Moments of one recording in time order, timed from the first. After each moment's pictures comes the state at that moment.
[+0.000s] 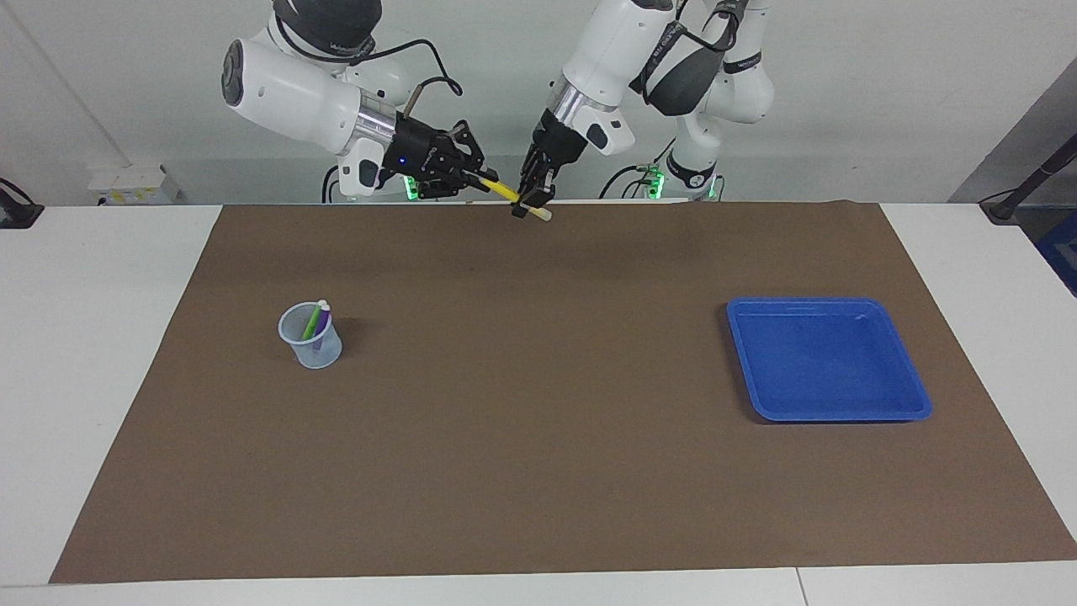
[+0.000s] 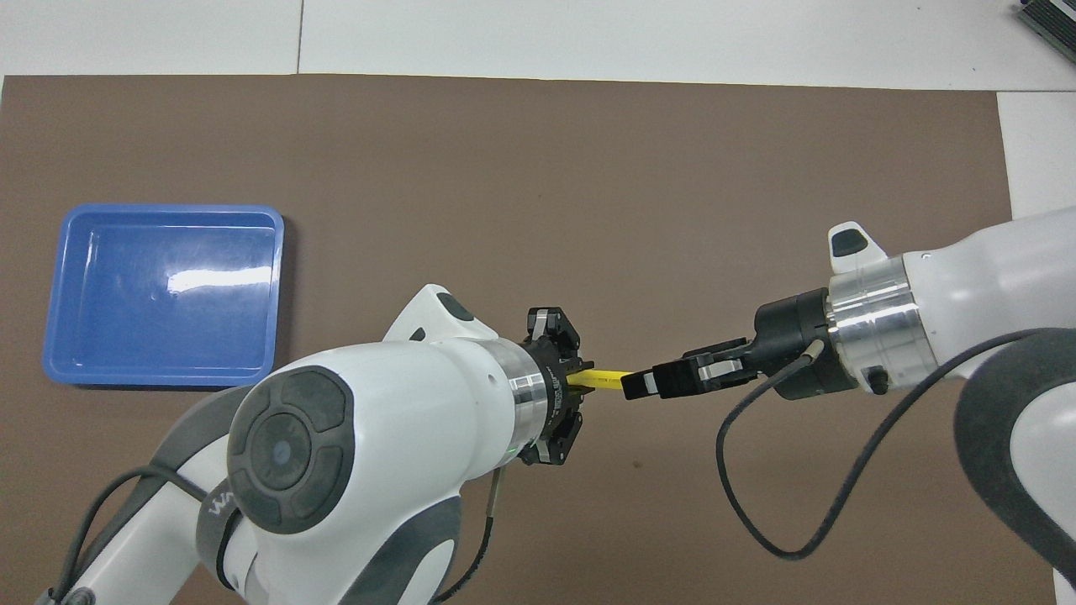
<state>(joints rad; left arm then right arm) -0.63 -0.06 -0.13 -1.88 -0.36 2.20 -2.09 0.16 -0.14 0.05 -1.94 0.91 1.70 -0.20</state>
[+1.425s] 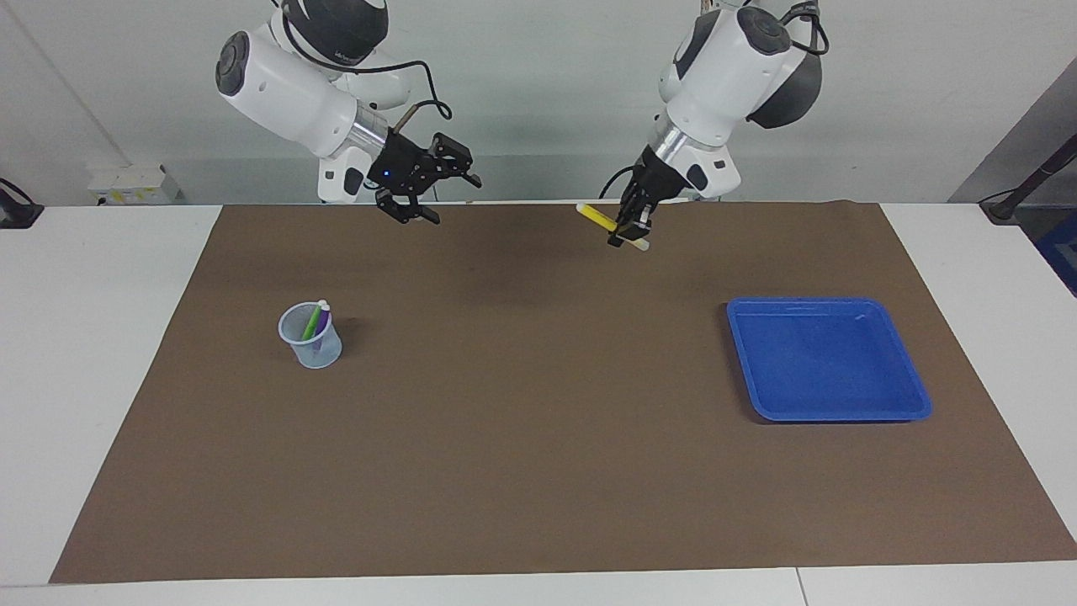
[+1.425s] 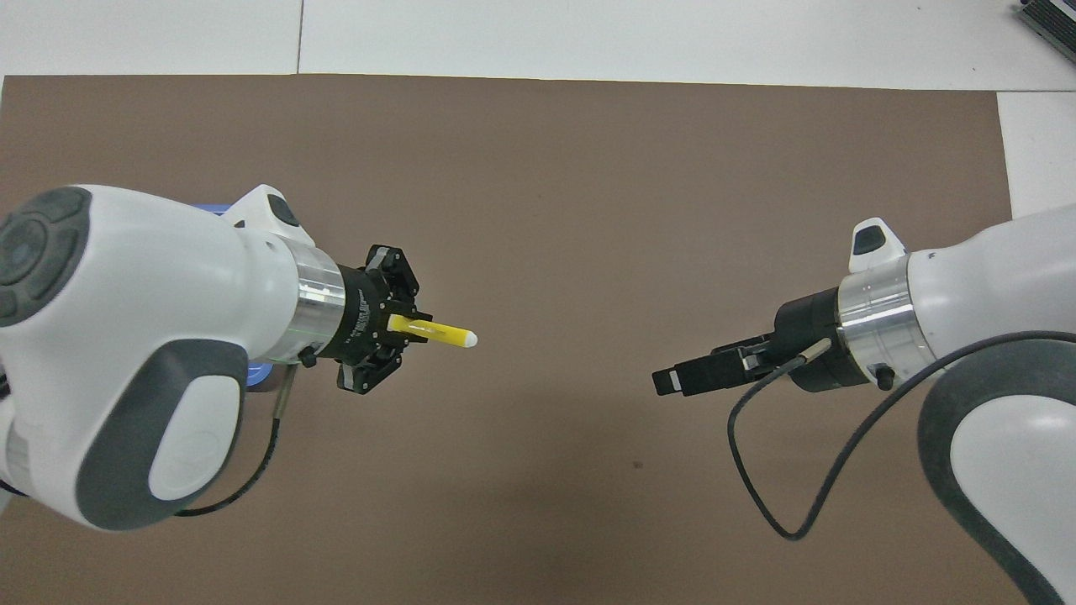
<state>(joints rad) -0.32 -0.07 -0.10 -1.85 -0.34 1.90 -1.58 0.15 -0.14 0.05 -1.94 0.65 1.72 -0.18</state>
